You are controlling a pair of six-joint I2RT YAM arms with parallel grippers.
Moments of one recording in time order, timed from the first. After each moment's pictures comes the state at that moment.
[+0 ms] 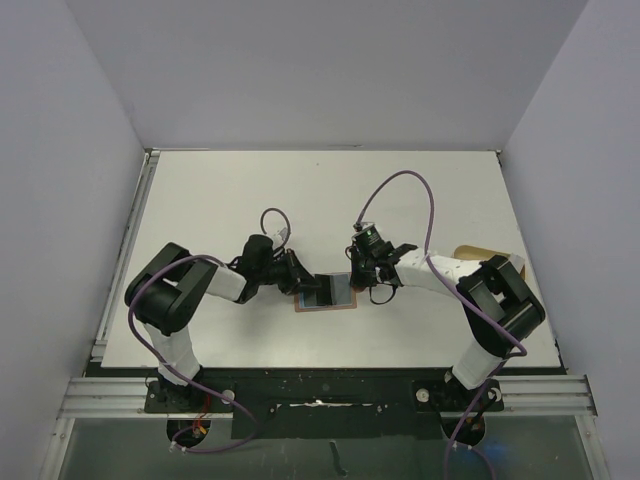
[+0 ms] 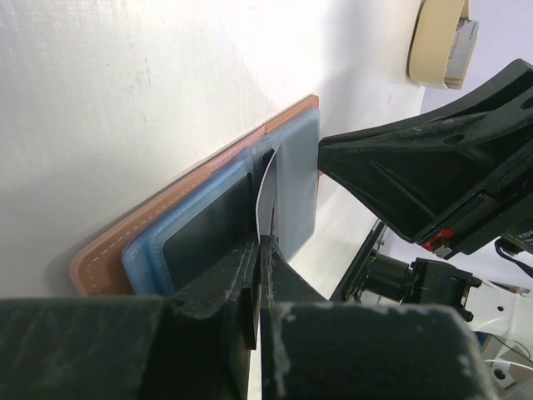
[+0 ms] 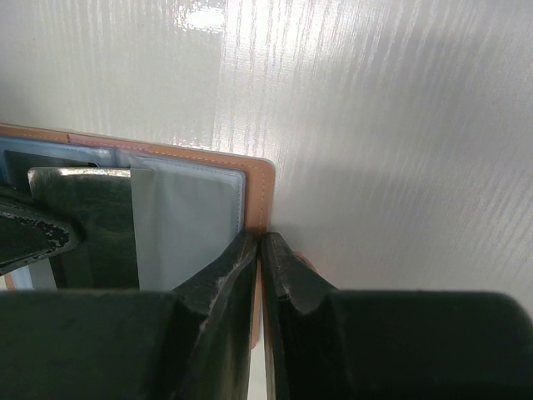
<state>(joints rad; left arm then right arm) -0.51 1.83 0.64 0.56 0.58 -1.01 0.64 1.66 0.89 -0.26 0.04 0.53</state>
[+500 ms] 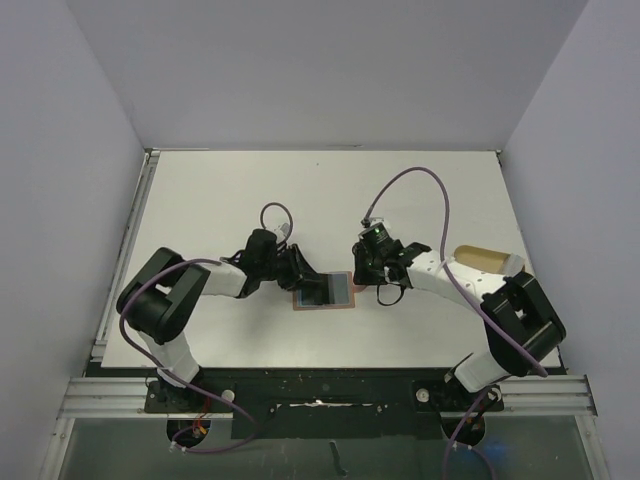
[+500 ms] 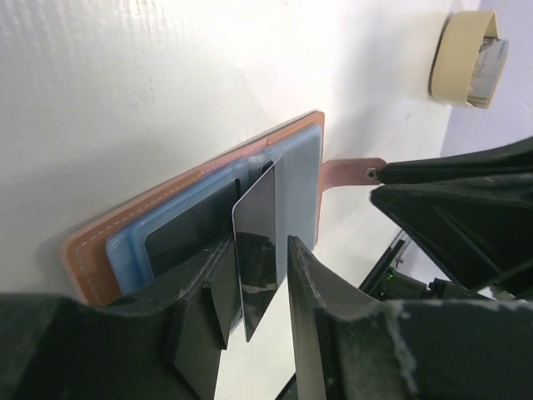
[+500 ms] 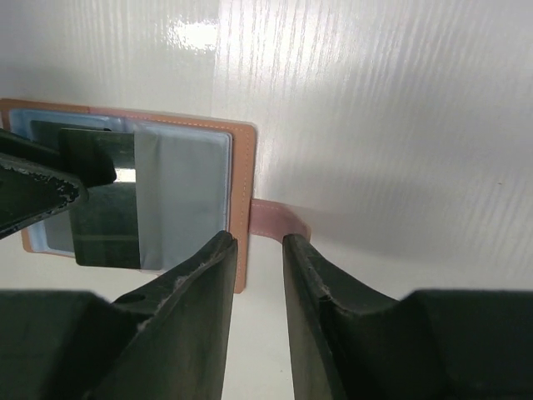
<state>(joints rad) -0.53 1.77 0.68 0.42 0.49 -0.97 0.64 1.54 0.89 -0.37 0.07 0.54</state>
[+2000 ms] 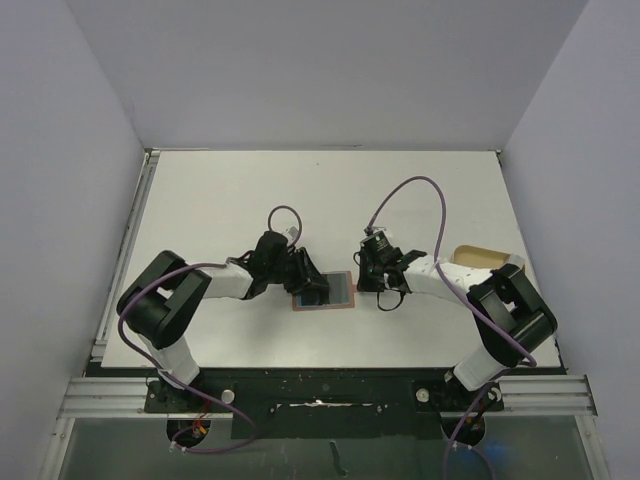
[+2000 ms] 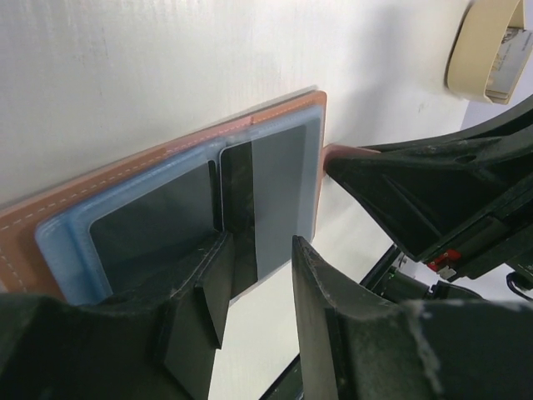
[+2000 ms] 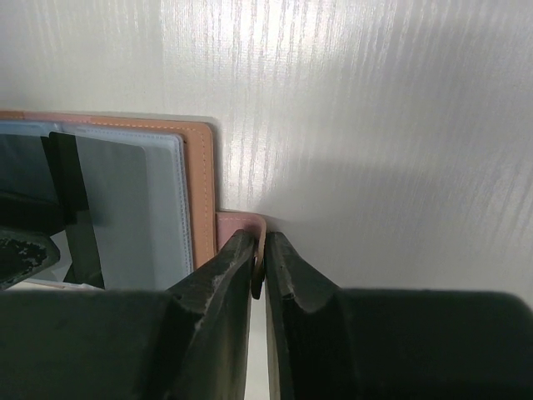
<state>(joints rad) -0.61 1.75 0.72 0.31 0.41 -1.01 0.62 1.58 0.80 -0.26 0.06 0.58</state>
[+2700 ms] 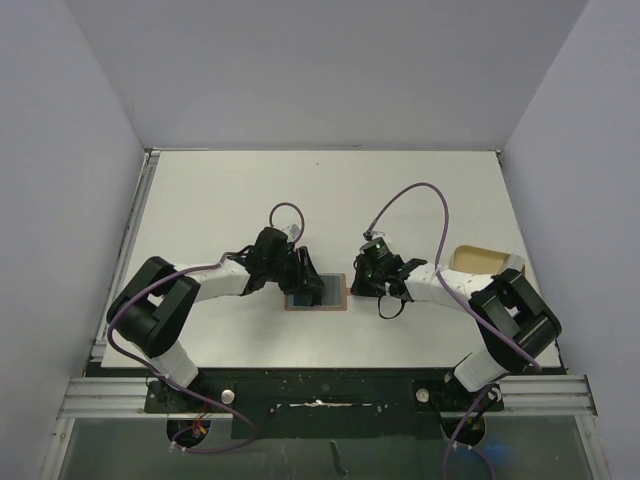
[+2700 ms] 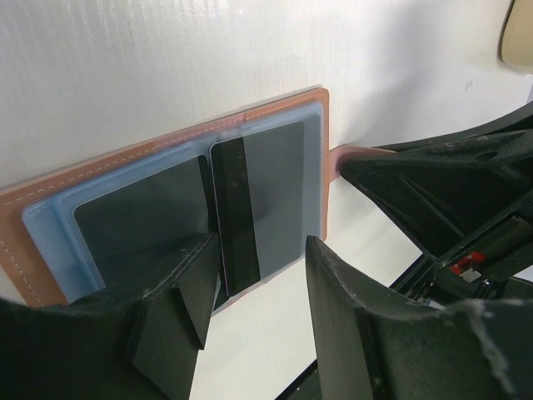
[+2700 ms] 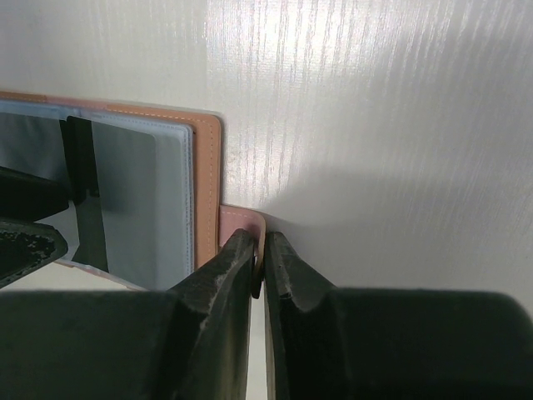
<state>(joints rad) -0.61 1.67 0.77 0.09 0.36 -0.83 0.65 1.55 0.73 -0.15 0.02 0.65</state>
